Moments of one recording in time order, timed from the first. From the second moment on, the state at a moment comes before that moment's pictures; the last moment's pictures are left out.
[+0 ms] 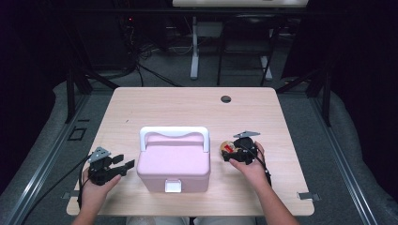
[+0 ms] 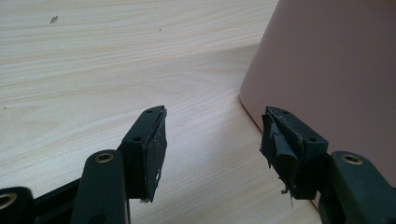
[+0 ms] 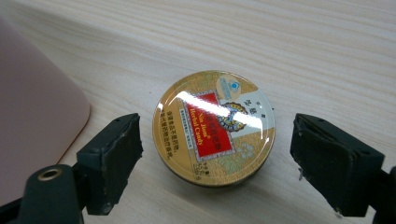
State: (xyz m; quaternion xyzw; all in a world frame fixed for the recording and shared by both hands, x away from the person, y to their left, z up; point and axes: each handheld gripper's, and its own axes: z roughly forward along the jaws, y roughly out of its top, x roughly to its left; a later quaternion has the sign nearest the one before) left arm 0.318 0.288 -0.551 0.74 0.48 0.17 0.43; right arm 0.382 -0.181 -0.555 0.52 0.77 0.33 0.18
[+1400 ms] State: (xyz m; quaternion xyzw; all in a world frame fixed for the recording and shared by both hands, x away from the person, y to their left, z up) left arm 0.319 0.288 -0.551 0.74 0.48 0.18 0.43; right arm 0.387 -0.178 -0.563 0.53 0.77 0.30 0.18
